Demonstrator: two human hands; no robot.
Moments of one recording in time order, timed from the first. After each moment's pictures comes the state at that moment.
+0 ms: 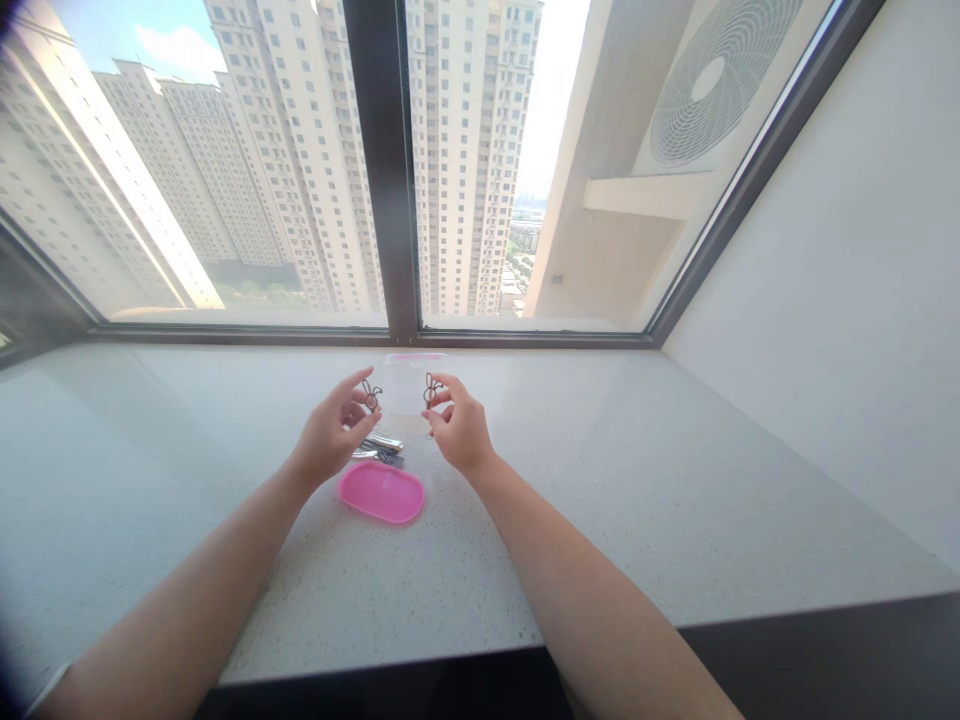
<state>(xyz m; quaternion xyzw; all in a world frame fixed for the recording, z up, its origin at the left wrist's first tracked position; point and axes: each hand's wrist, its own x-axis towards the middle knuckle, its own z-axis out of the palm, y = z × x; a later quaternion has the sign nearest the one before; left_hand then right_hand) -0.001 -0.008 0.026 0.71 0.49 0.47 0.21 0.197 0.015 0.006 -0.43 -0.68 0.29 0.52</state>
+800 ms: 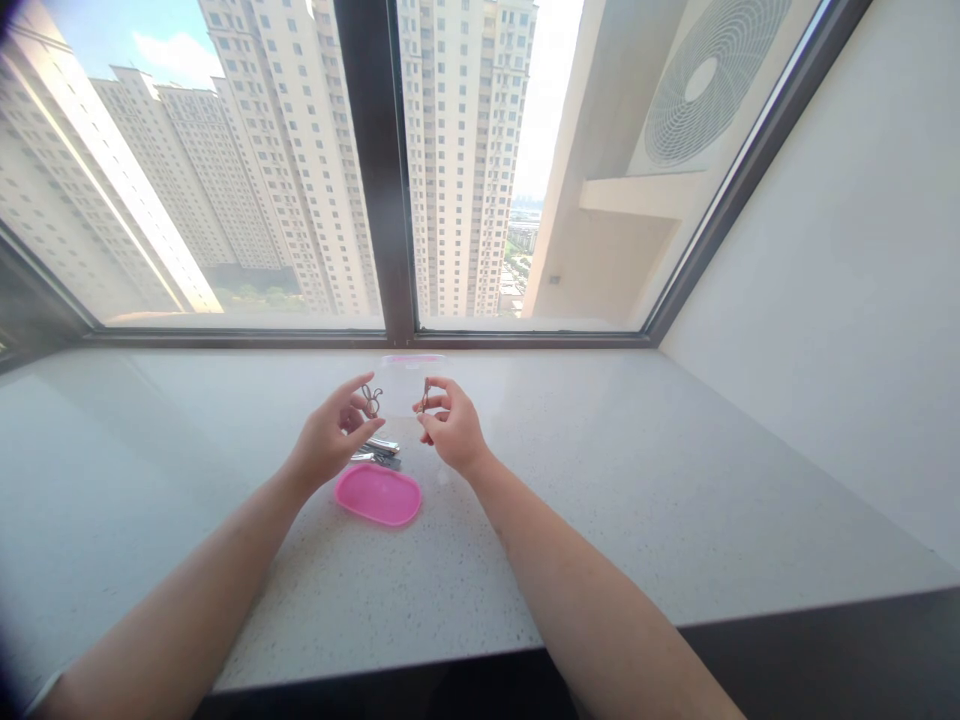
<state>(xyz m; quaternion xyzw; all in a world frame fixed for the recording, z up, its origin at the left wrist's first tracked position) -0.001 -0.009 0.026 0.72 0.48 0.46 0.20 0.190 0.017 0.006 -0.39 -0.60 0.47 0.53</state>
